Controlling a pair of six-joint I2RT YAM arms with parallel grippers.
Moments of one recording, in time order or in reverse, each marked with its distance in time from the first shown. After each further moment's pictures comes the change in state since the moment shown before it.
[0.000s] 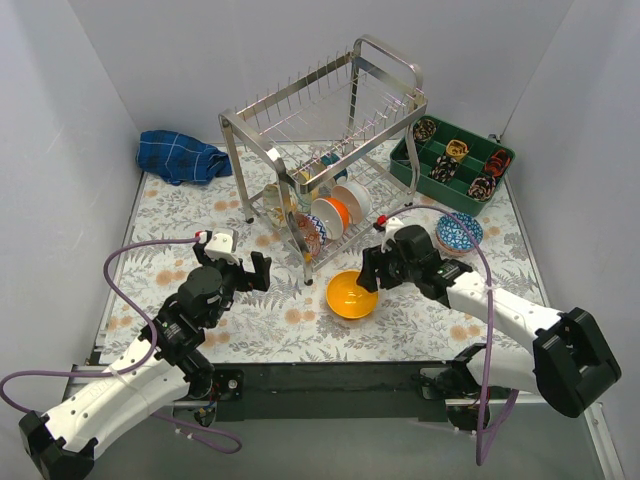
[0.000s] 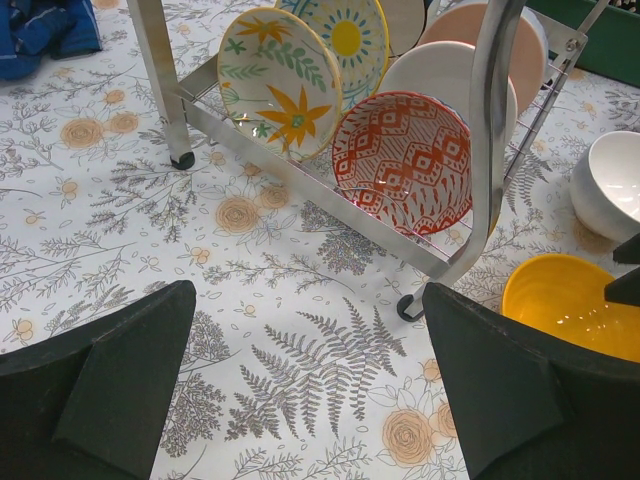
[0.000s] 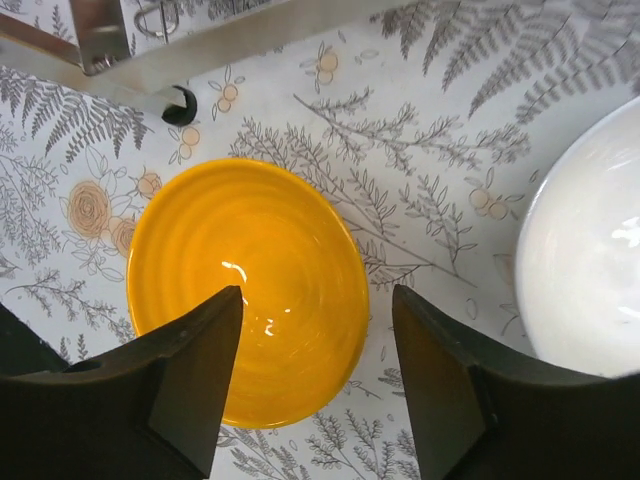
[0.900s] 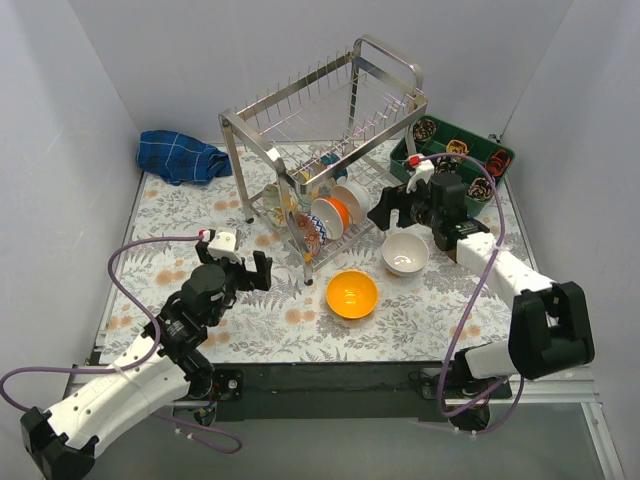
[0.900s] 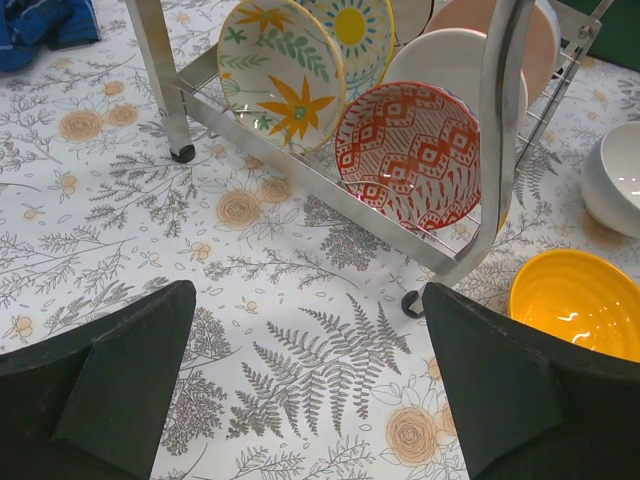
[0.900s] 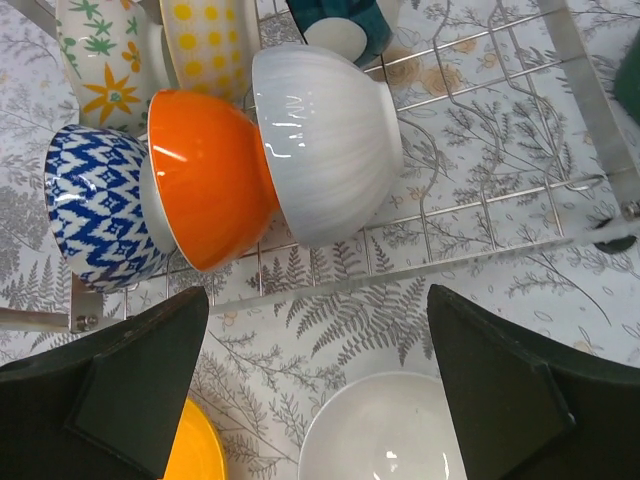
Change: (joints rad) left arm 0.006 0.024 0.000 0.007 0.004 0.001; right arm -0.323 0.153 0.270 0.195 -0.159 -0.169
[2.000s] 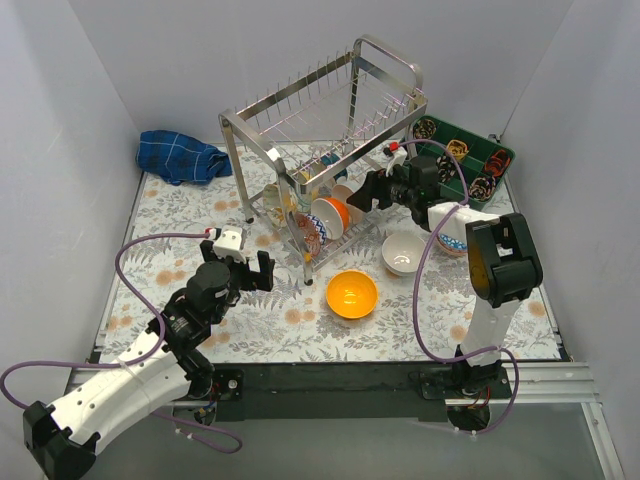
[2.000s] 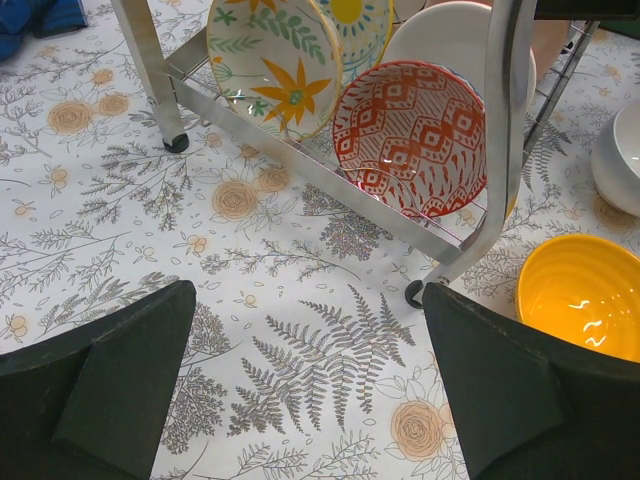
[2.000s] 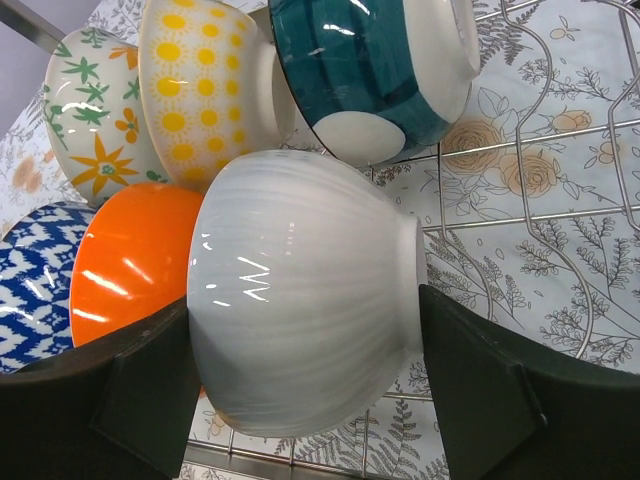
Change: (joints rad) left arm 0.006 0.049 0.000 0.007 0.023 0.011; right arm -0.027 0.519 0.251 0.316 -0.283 0.105
